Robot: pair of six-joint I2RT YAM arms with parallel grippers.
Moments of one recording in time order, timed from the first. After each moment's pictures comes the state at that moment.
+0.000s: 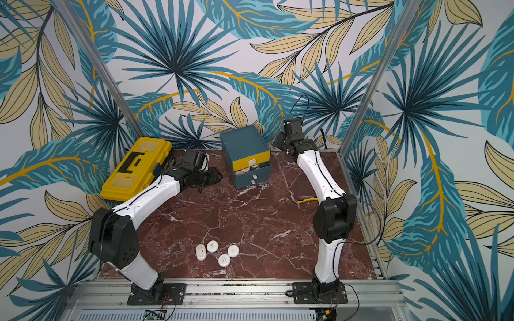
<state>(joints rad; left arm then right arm) -0.35 1.72 1.40 -0.48 0.20 -0.65 0.18 2.04 2.04 -0.61 0.04 0.66</state>
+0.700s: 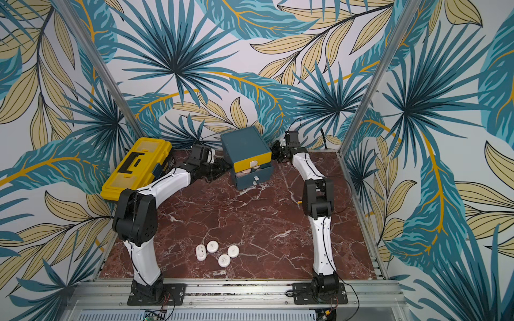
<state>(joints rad) -0.31 1.93 1.51 -0.28 0.37 -0.81 0.12 2.39 2.10 -0.38 -0.62 0.99</state>
